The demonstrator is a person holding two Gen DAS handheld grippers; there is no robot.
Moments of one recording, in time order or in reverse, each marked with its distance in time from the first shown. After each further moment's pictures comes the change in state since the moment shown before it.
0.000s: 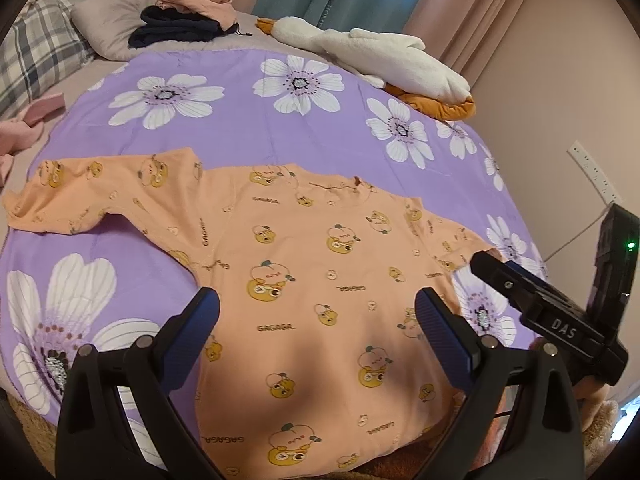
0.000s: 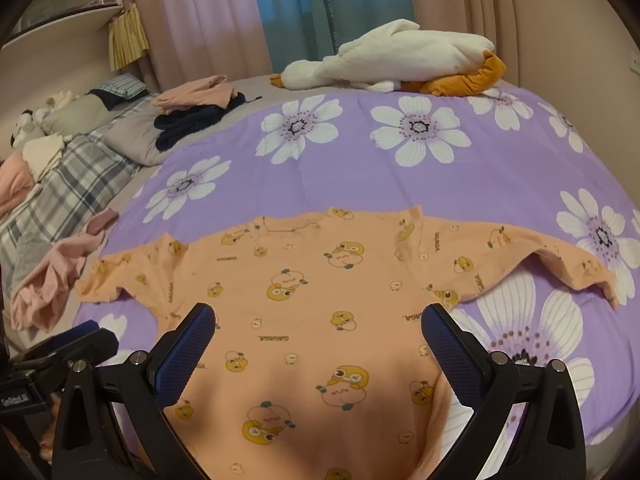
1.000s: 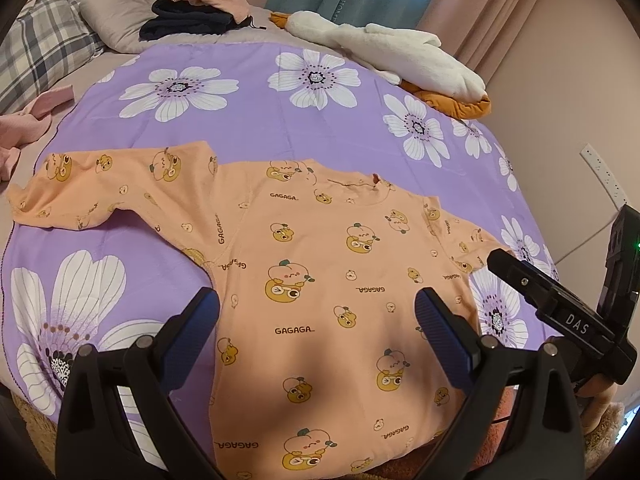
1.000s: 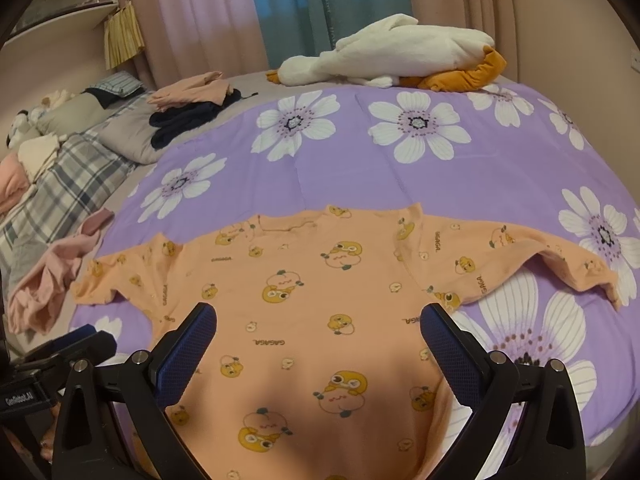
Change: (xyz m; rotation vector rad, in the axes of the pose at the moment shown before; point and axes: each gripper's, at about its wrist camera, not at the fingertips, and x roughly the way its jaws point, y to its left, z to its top) left arm 0.009 0.010 0.004 -0.016 0.021 0.052; right arm 0.008 -0.003 0.004 0.007 0.014 -0.013
